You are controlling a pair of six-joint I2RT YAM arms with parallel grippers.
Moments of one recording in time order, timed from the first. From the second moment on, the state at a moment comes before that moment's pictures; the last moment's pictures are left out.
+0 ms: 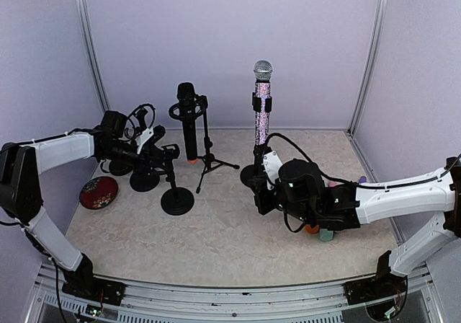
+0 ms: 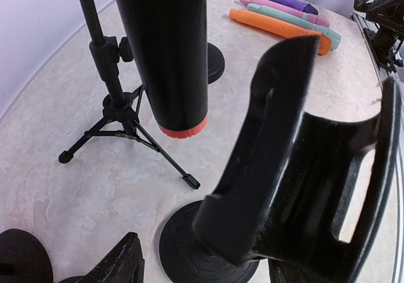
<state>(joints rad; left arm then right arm) -0.19 1.58 1.11 -0.44 0.83 0.74 1.15 1.41 0.85 0.17 0.49 0.24</state>
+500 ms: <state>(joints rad) -0.23 1.60 1.11 -0.35 0.83 0.66 1.14 1.41 0.85 0.17 0.49 0.25</state>
